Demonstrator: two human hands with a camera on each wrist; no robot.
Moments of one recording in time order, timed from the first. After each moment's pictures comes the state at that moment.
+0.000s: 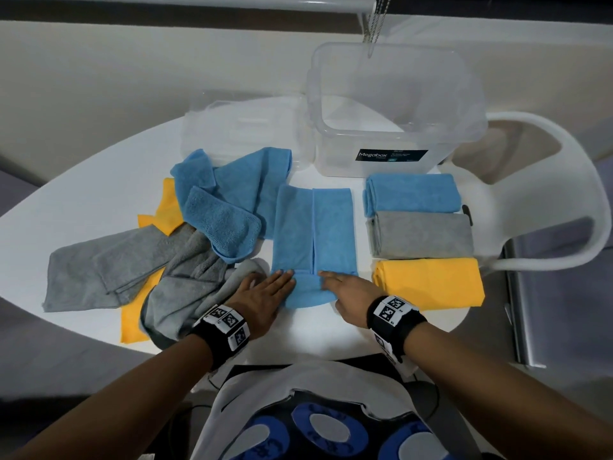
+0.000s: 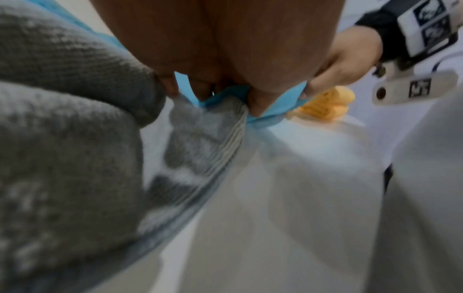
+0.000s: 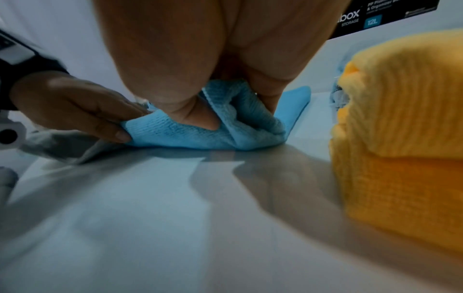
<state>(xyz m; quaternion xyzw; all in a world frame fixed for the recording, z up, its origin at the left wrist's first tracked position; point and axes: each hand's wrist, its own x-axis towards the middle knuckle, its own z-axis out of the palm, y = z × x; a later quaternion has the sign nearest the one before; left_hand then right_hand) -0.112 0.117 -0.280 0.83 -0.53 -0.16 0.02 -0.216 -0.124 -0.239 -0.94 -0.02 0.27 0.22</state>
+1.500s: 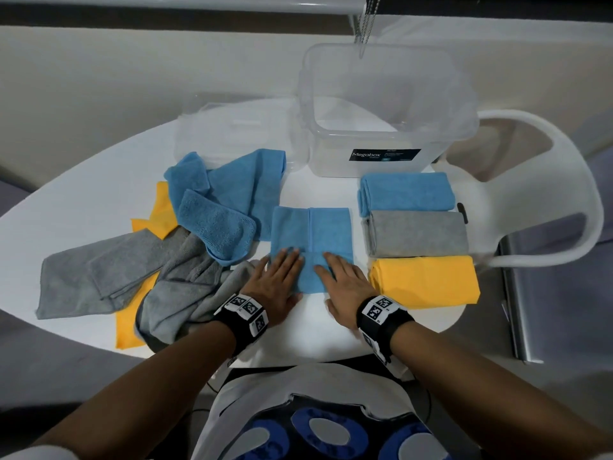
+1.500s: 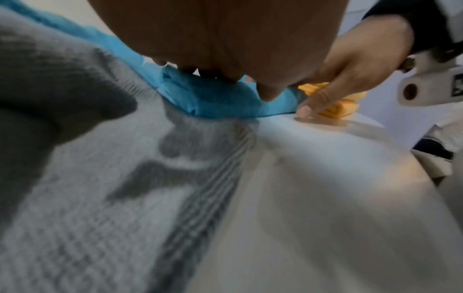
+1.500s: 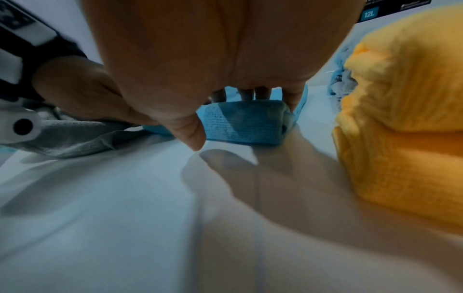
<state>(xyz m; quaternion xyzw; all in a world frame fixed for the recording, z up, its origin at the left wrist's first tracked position) -0.111 0.073 -0.275 0.86 -0.48 -0.18 -0.01 -0.217 -0.114 -0.252 -0.97 0.02 0.23 0.11</state>
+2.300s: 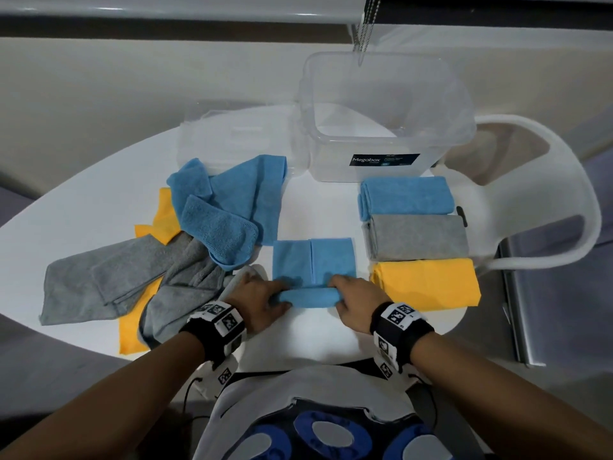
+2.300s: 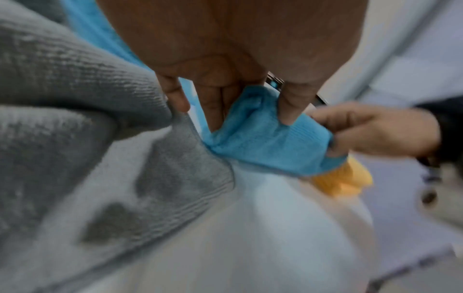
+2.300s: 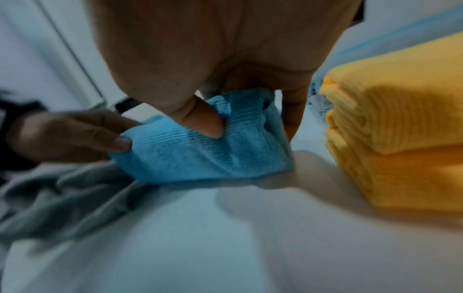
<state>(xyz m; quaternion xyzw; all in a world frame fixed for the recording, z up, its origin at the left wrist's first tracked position) -0.095 0.103 -0.258 0.85 -0.44 -0.26 0.15 -0.224 -0.121 -0.221 -0.94 0.07 0.24 0.23</state>
